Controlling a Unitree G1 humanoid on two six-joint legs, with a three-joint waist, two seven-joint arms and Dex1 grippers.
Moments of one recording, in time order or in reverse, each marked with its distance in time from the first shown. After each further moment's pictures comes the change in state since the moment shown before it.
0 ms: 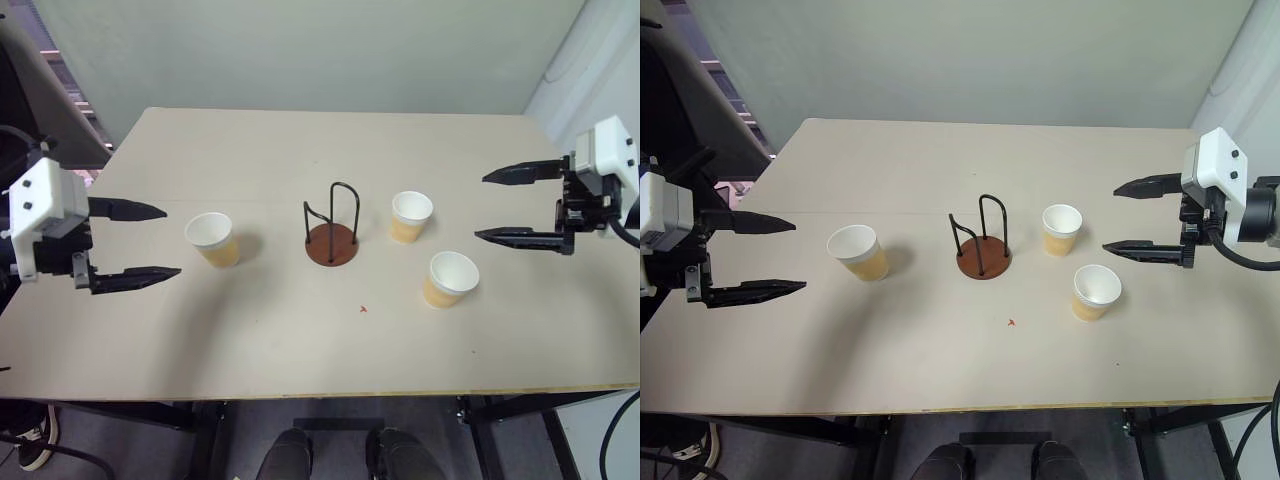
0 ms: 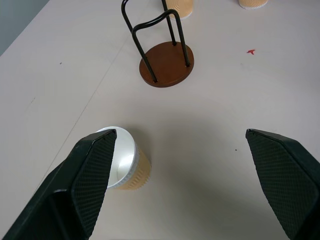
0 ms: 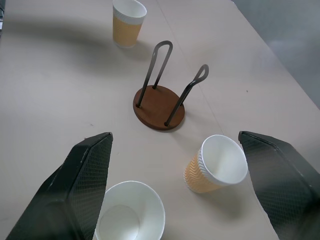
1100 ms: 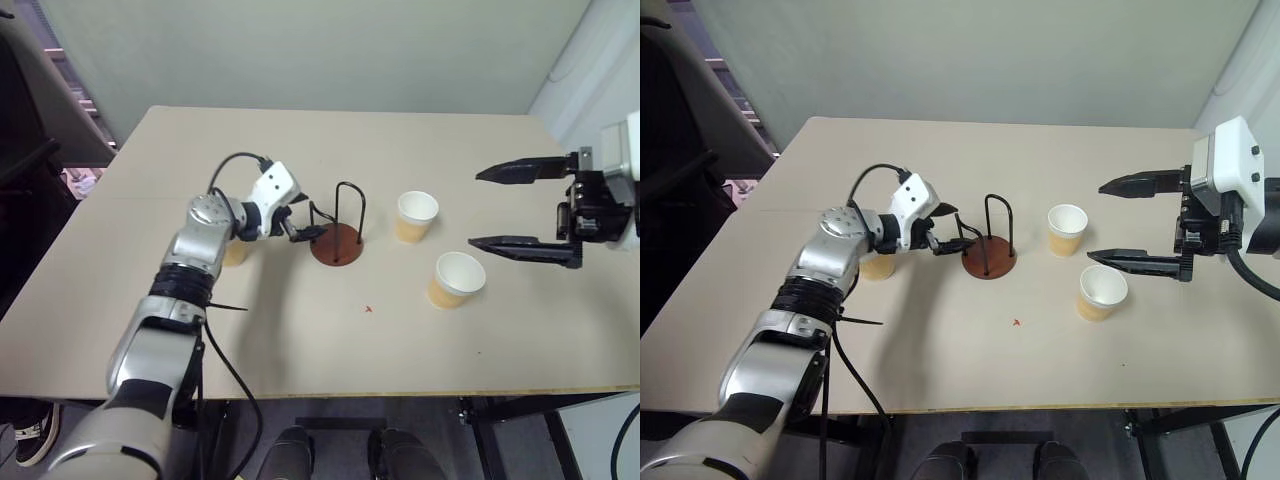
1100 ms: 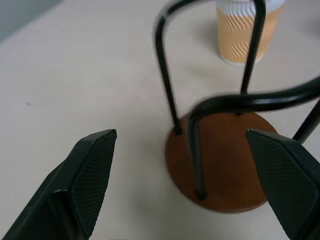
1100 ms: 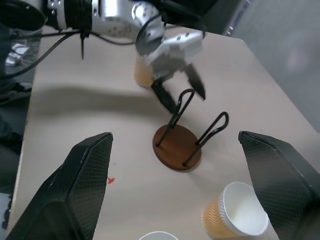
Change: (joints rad) left arm -0.734 -0.783 -0.633 0.794 0.445 -0.249 0.419; right arm 0.088 -0.028 -0.143 -0.266 0.199 0.159 -0.112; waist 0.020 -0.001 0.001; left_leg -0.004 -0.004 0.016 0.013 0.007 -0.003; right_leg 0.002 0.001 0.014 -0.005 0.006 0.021
